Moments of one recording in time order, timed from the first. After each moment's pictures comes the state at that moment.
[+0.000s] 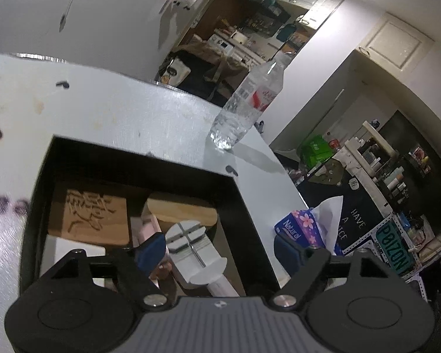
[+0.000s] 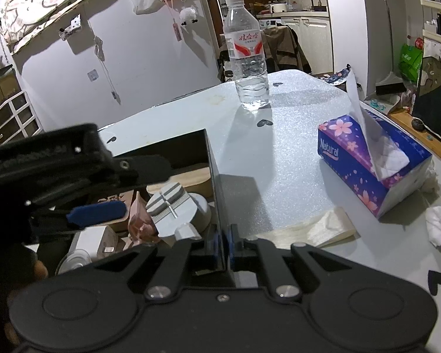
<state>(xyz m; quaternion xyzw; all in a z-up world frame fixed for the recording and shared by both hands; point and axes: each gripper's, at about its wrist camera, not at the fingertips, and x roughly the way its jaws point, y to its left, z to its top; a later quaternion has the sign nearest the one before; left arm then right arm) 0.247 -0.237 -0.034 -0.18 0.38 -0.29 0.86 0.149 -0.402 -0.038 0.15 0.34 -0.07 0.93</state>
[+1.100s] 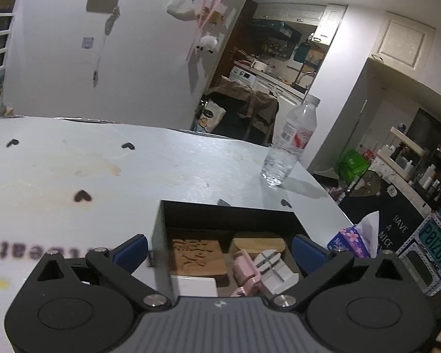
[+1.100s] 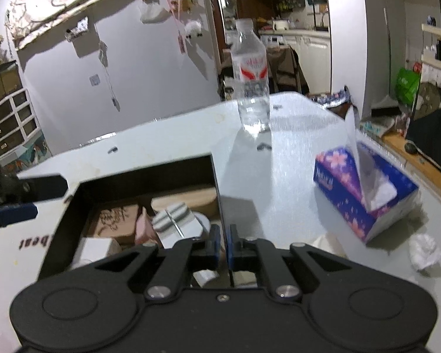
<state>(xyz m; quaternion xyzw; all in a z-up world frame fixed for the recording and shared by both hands) 0.228 -0.161 0.003 -0.11 0.32 -0.22 0.91 0.143 -0.391 -0.011 0.11 0.31 -0.08 0.94</state>
